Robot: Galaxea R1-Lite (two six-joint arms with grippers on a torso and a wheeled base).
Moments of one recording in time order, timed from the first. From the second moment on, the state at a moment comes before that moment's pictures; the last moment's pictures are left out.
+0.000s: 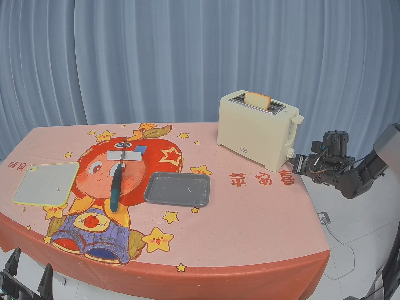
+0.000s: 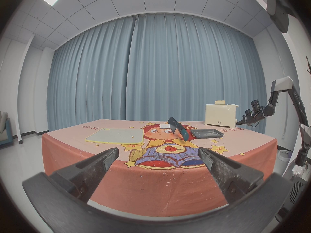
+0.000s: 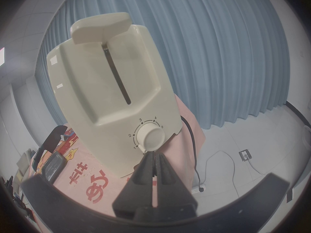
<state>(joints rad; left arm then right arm) 0.00 0.04 -0.02 0.00 0.01 -0.01 0.16 2.13 -0.93 -0.75 0.12 0.31</state>
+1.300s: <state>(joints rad) 0.00 0.04 -0.02 0.00 0.01 -0.01 0.30 1.77 -0.76 -0.76 0.07 0.24</state>
